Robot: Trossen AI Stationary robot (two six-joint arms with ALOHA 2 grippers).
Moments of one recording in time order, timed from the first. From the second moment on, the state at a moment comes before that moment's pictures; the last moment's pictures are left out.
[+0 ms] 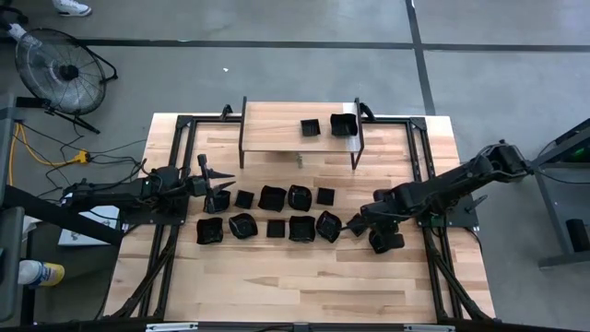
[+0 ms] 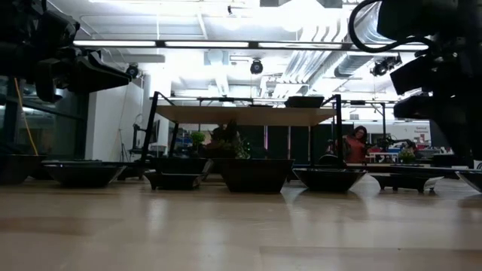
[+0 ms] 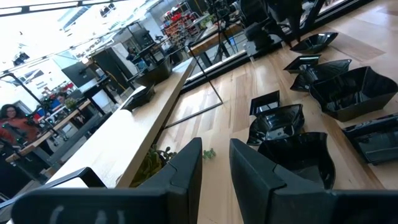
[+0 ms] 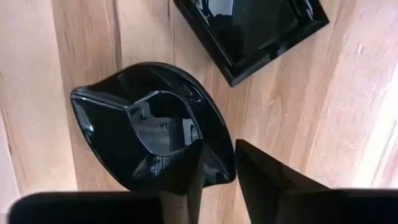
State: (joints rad) left arm 0.07 0.07 0.04 -0.01 -0.17 0.53; right arm 0.27 1.31 0.70 -0.86 -0.08 0.22
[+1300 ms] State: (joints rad) left arm 0.07 0.07 0.04 -0.01 -0.17 0.53; right arm 0.27 1.45 0.70 -0.84 -0.08 0.21
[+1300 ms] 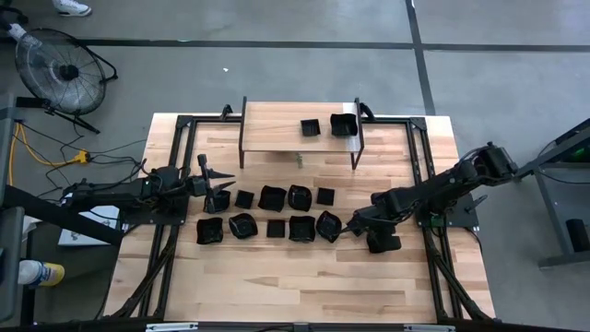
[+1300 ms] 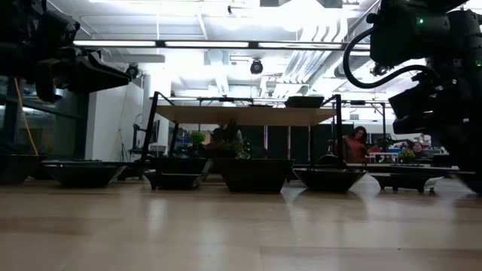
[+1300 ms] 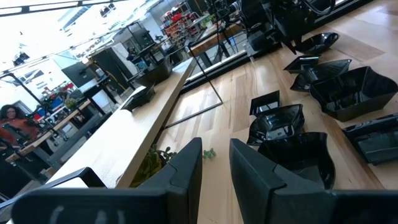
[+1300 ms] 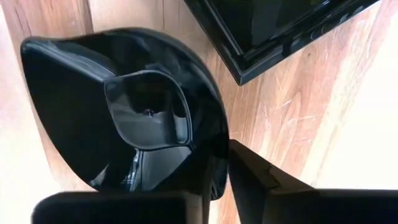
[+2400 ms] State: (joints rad) left arm 0.07 0.07 0.04 -0.01 -0.17 0.53; right arm 0.18 1.25 0.96 -0.91 -0.13 0.33
